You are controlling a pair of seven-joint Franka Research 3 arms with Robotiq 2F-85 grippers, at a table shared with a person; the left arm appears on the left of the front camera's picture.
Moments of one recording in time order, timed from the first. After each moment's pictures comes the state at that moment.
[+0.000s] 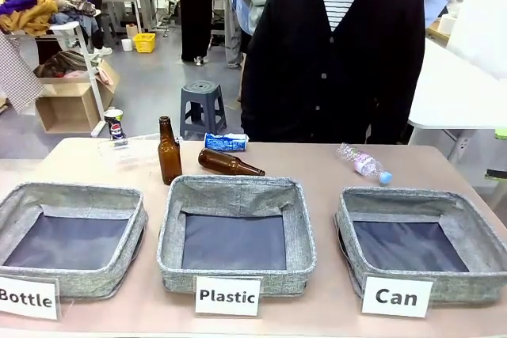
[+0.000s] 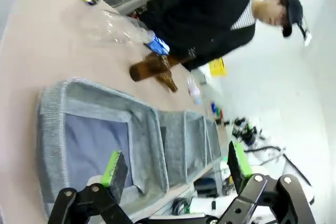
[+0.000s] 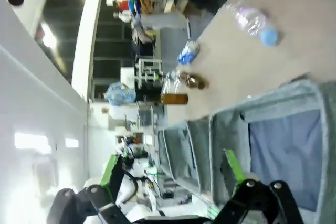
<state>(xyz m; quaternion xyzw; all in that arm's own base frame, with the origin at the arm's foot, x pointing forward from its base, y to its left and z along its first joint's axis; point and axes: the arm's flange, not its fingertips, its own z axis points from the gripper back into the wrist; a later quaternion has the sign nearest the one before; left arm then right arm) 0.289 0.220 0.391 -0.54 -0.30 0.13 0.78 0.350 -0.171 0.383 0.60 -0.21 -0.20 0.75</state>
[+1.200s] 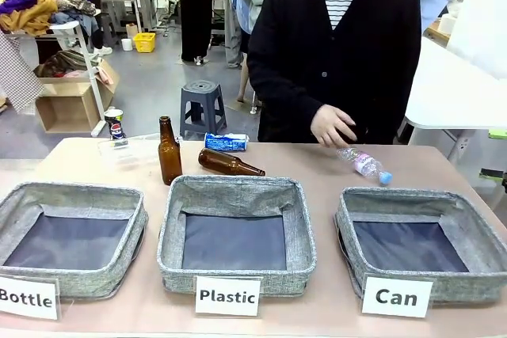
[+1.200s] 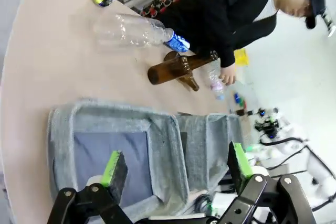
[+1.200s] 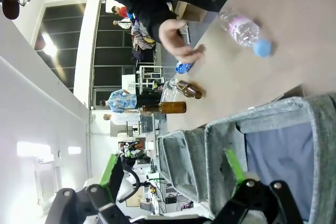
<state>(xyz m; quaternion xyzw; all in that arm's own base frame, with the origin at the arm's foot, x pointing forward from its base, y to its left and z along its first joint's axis) 0.346 0.200 0.404 -0.48 -0.29 0.09 0.82 0.363 -0.173 0.377 0.60 -0.20 -0.21 0.75</state>
